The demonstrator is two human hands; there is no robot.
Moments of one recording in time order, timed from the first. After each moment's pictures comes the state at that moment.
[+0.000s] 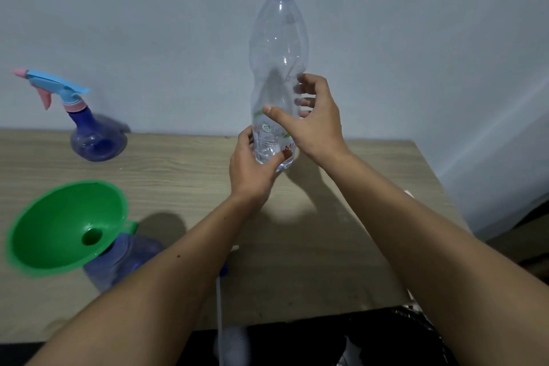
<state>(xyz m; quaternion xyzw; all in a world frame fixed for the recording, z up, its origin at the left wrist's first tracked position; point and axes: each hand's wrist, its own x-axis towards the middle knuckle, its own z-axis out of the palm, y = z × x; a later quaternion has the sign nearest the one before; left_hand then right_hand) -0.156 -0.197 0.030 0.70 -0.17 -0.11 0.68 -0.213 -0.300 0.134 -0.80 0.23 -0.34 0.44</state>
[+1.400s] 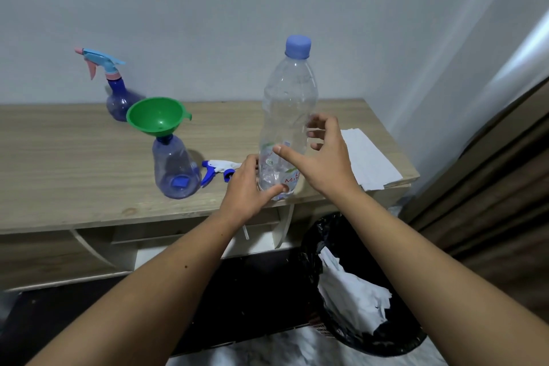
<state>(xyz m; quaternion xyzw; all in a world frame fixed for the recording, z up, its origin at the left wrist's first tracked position) -0.309 -0.024 0.035 0.79 -0.38 -0.16 0.46 -0.433 -0.135 0.137 -0.80 0.29 -0.34 0.41</state>
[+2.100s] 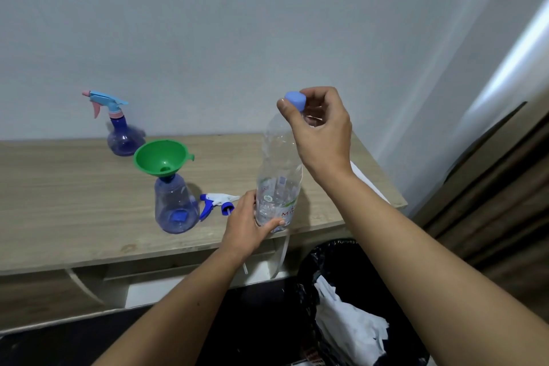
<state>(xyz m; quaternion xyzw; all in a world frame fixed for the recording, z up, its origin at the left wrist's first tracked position) -0.308 -0.025 0.026 0.78 -0.37 -0.17 0.47 -0.394 -0.122 0.244 -0.70 0.27 -0.50 0.43</state>
